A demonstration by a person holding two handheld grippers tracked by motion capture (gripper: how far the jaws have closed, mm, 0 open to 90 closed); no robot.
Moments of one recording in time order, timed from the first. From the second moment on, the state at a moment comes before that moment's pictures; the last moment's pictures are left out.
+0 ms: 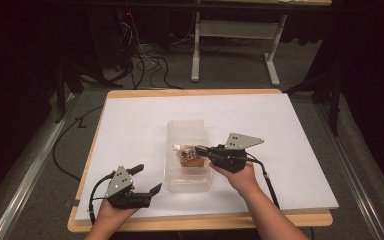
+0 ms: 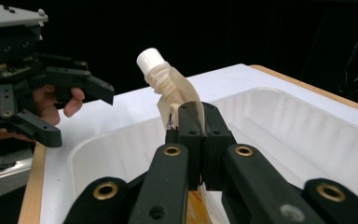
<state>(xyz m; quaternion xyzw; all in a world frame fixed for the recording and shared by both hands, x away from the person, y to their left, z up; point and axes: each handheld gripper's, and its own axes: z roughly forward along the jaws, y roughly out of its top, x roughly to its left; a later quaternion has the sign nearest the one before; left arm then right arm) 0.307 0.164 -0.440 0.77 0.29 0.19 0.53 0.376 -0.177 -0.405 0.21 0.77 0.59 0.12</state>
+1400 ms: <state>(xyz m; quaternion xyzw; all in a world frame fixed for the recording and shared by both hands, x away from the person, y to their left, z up) 0.307 0.168 -0.441 0.77 0.30 0.19 0.53 0.352 -0.225 -0.399 0.32 0.75 0.55 0.20</state>
